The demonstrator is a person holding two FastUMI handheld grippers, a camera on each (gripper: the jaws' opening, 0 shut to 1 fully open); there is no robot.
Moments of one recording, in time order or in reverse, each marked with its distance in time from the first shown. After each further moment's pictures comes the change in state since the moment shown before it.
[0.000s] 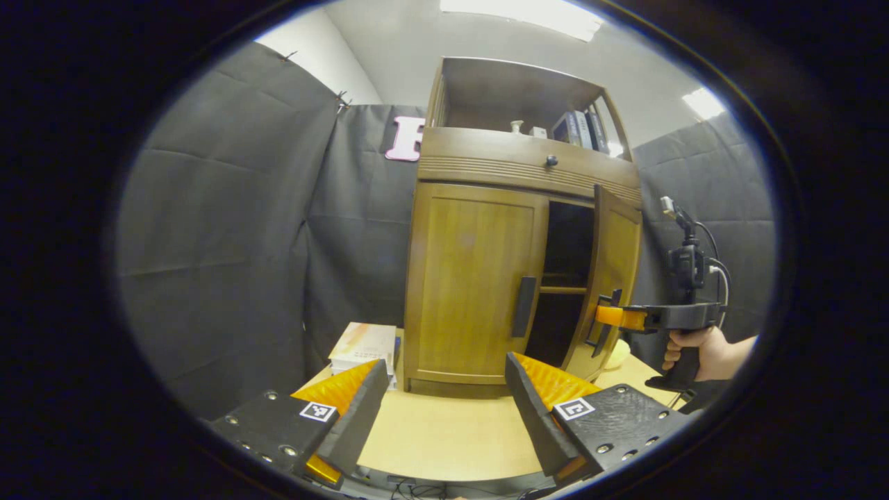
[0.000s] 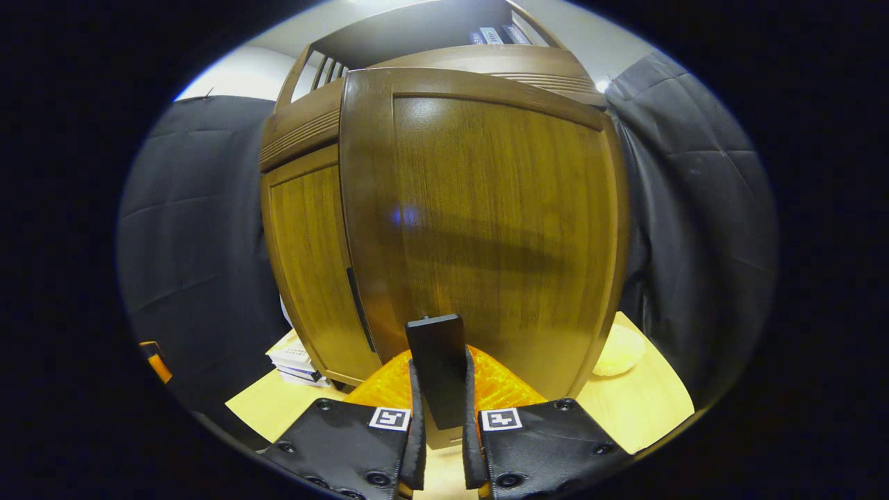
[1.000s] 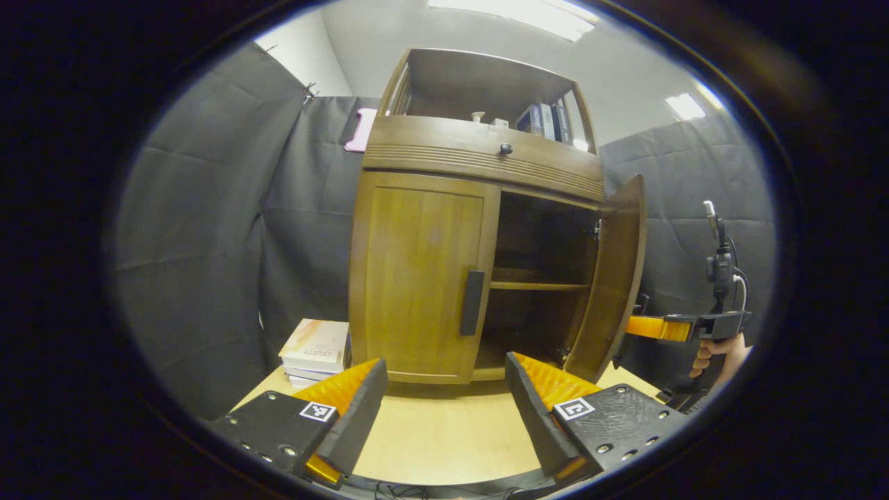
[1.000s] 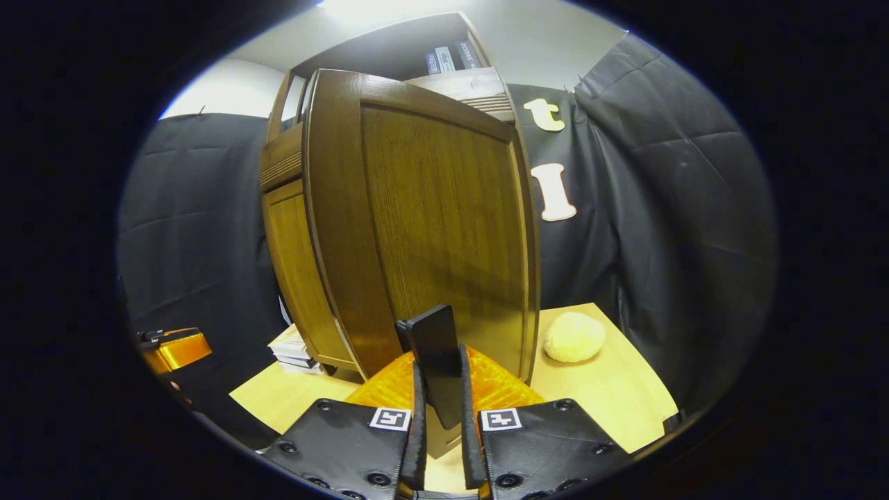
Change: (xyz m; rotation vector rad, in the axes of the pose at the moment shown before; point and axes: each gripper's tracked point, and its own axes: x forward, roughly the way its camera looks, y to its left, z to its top) left arm 0.027 -0.054 -0.010 0.003 0.020 -0.161; right arm -0.002 -0.002 0.005 0.038 -0.039 -0.024
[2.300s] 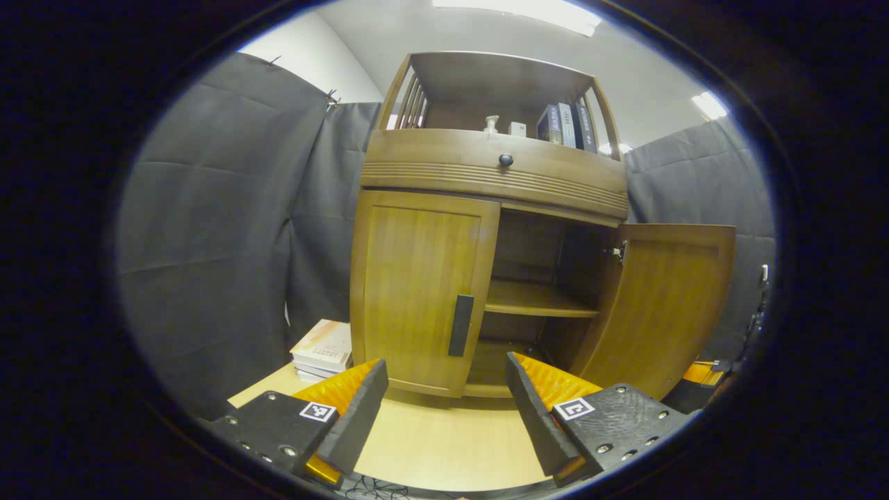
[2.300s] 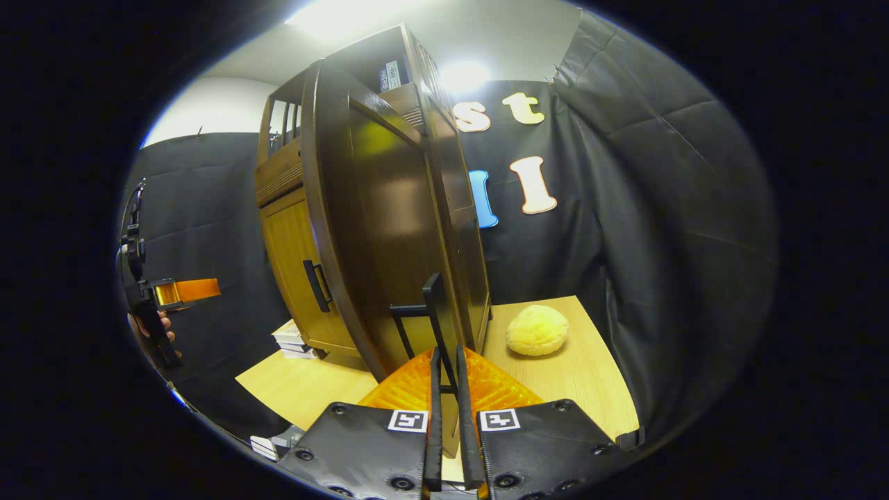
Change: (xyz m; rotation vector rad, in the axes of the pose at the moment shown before) left arm 0.015 -0.072 0.049 -0.046 -0.008 0.212; right arm -0.012 0.004 -0.005 0.039 0.020 0.079
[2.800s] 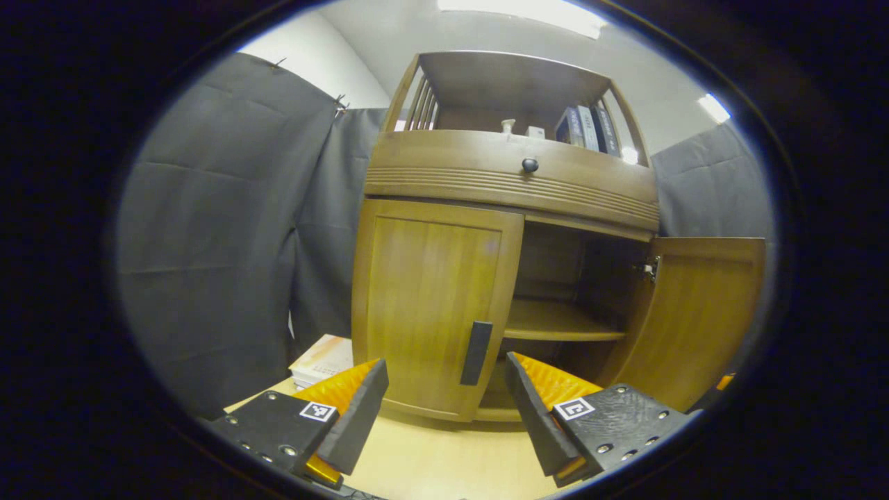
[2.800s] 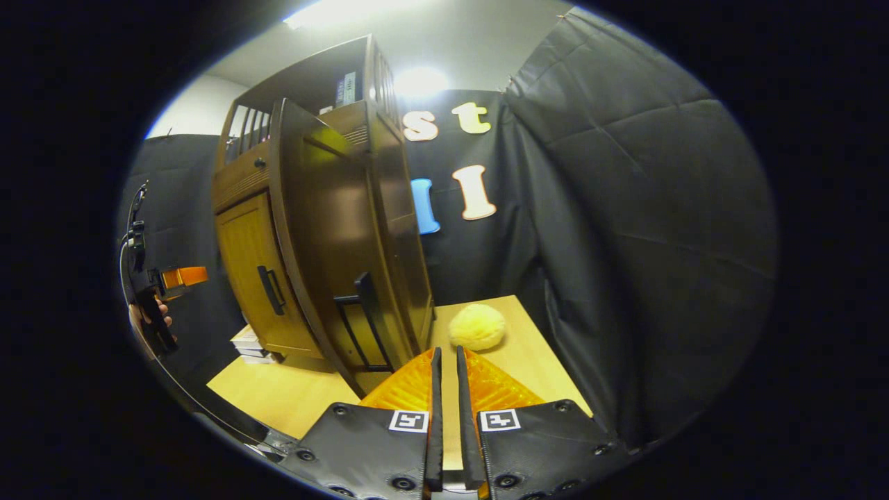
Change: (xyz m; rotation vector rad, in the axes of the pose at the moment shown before) left arm 0.084 0.015 0.021 -0.007 -0.050 0.039; right arm -0.063 -0.056 -0.004 0.035 -0.026 -0.302
